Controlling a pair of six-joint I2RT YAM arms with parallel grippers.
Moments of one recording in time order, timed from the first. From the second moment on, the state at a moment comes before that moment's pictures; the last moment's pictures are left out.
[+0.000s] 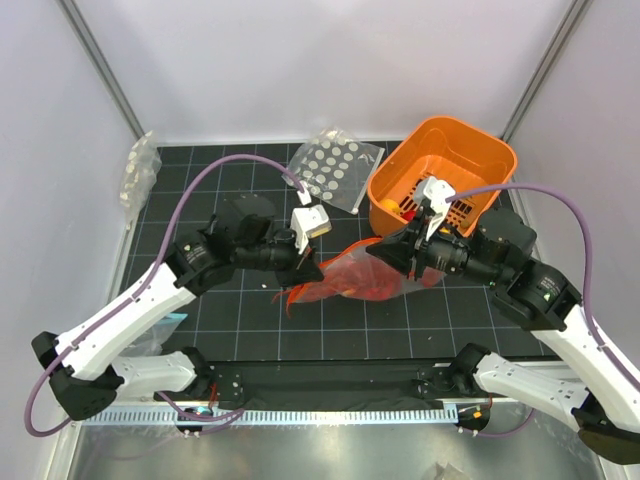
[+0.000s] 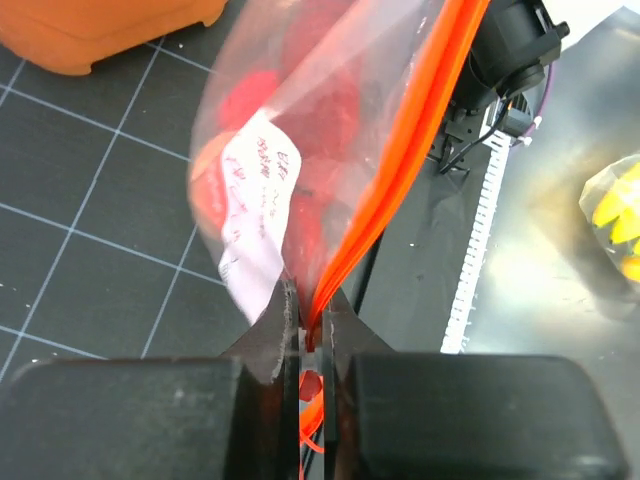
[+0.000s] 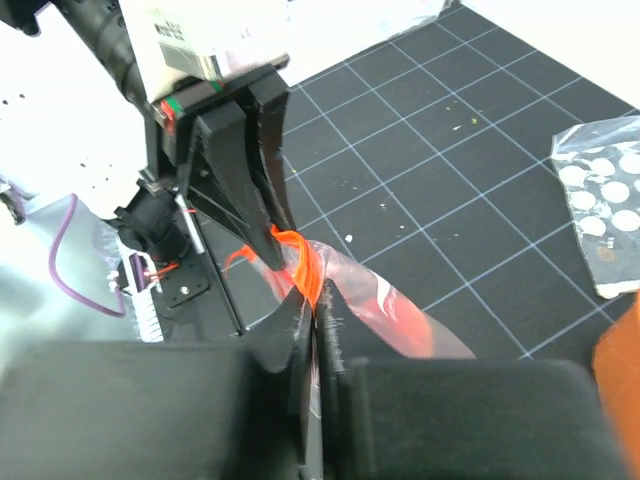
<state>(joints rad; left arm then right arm) -0.87 1.14 1.29 -0.72 0.42 0.02 0.77 0.81 1.20 -0.52 -0.33 0.13</state>
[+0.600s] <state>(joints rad) -0.88 1.23 1.58 -0.97 0.51 0.03 0.77 0.85 1.20 -0.50 -0.39 -0.05</state>
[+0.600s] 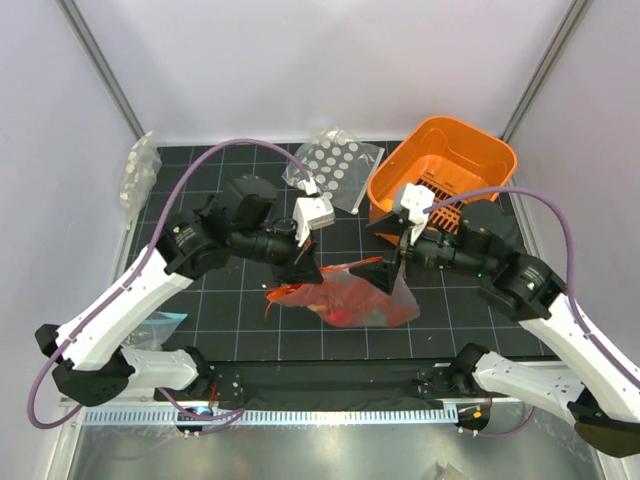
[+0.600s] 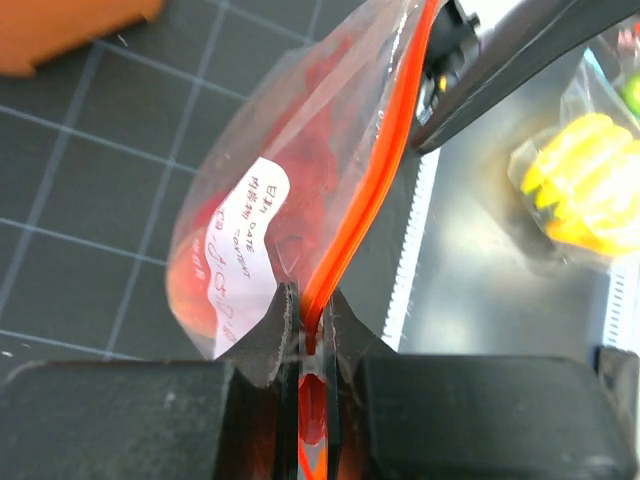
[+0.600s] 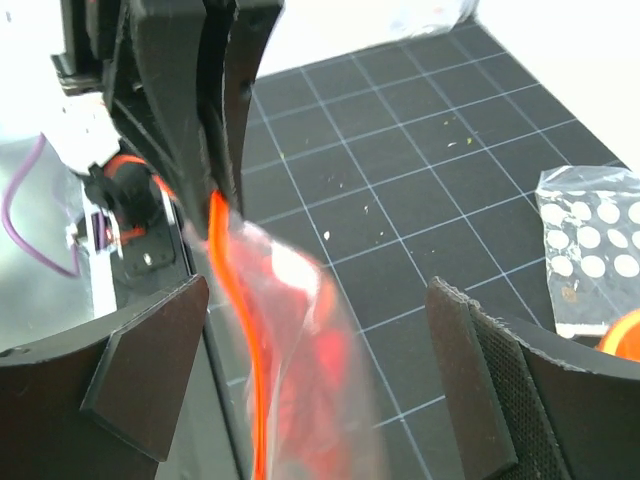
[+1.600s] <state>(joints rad) -0.93 1.30 1.59 -1.11 0.40 0.06 0.77 0.96 1.25 -0.64 -0.64 -0.21</state>
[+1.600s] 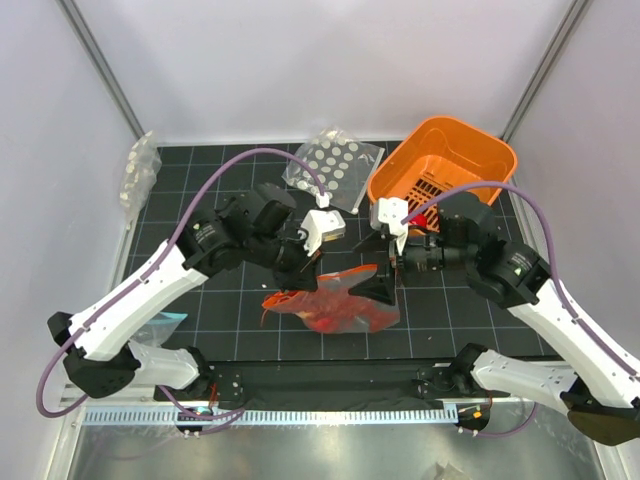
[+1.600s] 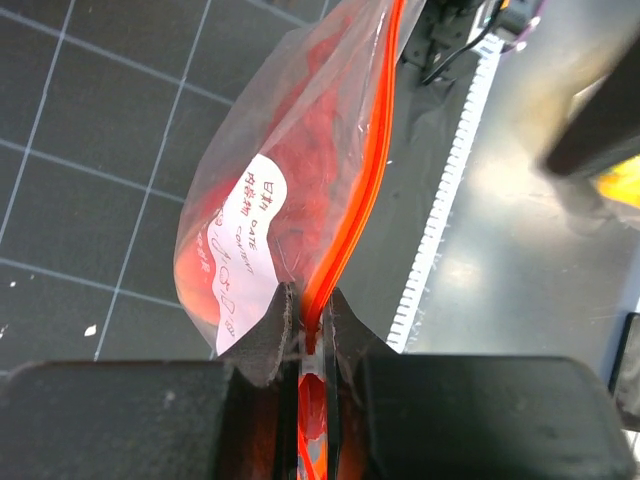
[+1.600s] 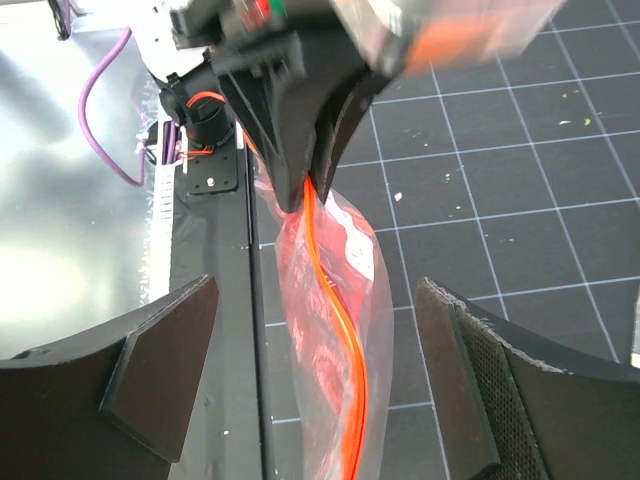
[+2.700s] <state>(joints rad) -1.00 1.34 1.62 -1.15 0.30 0.07 0.83 1.01 1.21 -0.69 -0.64 -0.21</state>
